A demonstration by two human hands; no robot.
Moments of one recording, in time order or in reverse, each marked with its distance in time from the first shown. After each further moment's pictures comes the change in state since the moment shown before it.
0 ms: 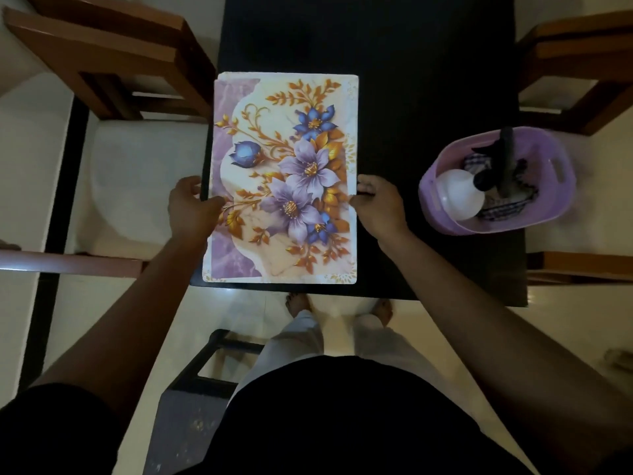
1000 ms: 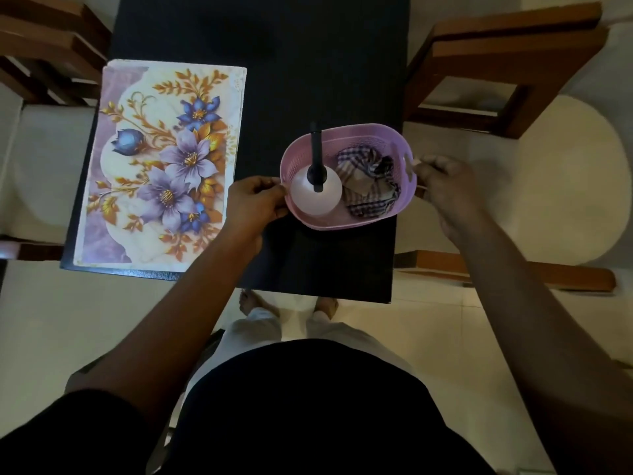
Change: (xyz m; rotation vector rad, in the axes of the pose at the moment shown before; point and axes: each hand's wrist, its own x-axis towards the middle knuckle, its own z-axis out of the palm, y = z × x) left_hand -0.210 0.169 0.237 -0.482 -0.325 -0.134; right_hand 0.026 0.058 -0.345 0.122 0.000 -0.046
